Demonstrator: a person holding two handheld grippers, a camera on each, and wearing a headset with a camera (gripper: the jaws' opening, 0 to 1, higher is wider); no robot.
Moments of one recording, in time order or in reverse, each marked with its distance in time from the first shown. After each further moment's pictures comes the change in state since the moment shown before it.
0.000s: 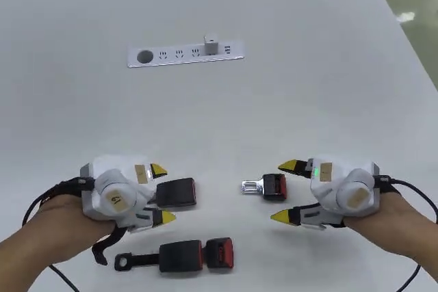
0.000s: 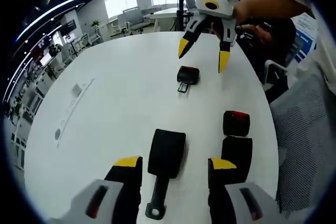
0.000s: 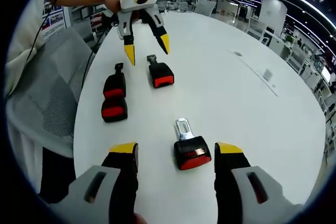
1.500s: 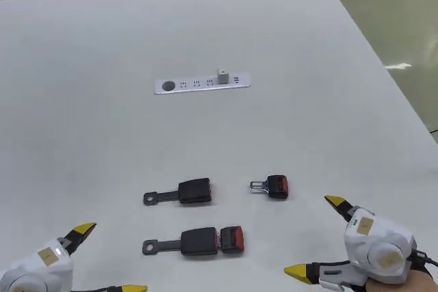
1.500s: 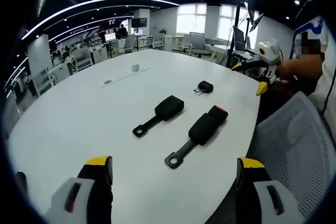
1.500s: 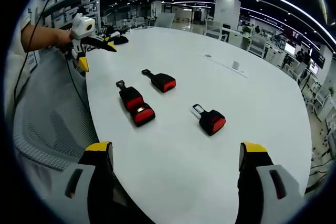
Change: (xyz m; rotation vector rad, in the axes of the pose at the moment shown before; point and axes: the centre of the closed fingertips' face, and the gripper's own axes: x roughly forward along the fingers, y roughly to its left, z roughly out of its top) left arm -0.113 -0.071 -0.080 -0.437 -0.263 0.291; right arm -0.062 0.076 -0.014 0.240 -0.112 -0.261
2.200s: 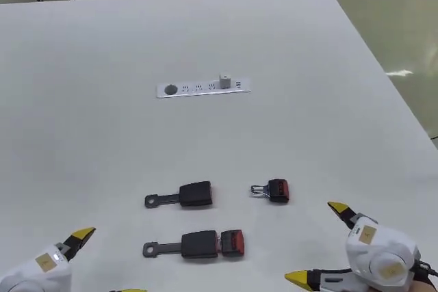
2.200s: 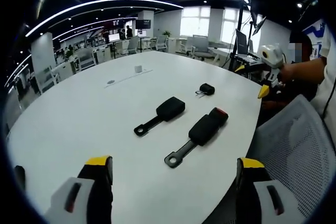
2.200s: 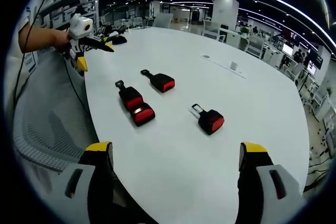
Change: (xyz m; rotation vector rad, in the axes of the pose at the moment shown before) left arm -0.008 -0.003 0.001 -0.025 -0.024 0.016; right arm -0.003 0.002 0.001 0.000 0.001 -0.021
